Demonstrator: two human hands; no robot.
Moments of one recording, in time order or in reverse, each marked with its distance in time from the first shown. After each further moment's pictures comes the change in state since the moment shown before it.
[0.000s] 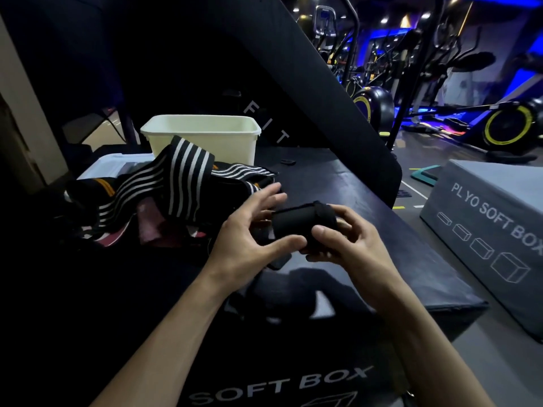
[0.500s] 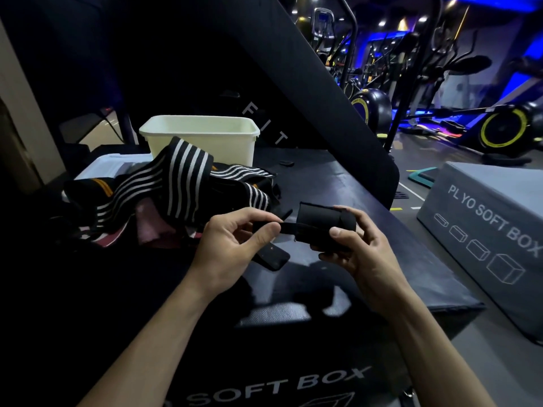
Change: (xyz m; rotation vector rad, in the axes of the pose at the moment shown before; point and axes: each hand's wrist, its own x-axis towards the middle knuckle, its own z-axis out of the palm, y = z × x) left_hand -0.007 0.003 -0.010 -0.051 0.102 0.040; right_hand 0.000 0.010 -0.014 0.168 0.112 0.069
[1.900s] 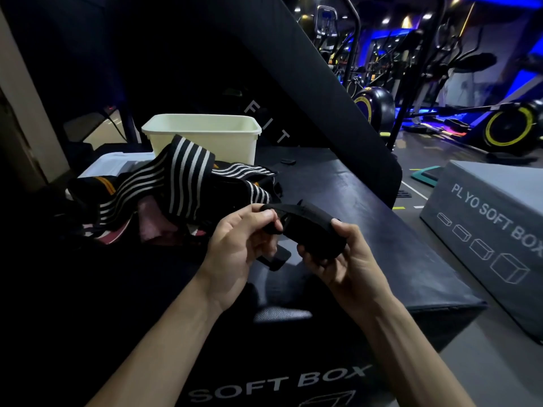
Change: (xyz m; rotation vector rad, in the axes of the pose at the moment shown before) left_hand -0.004 0.019 0.014 -0.572 -0.033 -0.301; right_hand -0.009 0.002 0.034 0.418 0.050 0.311
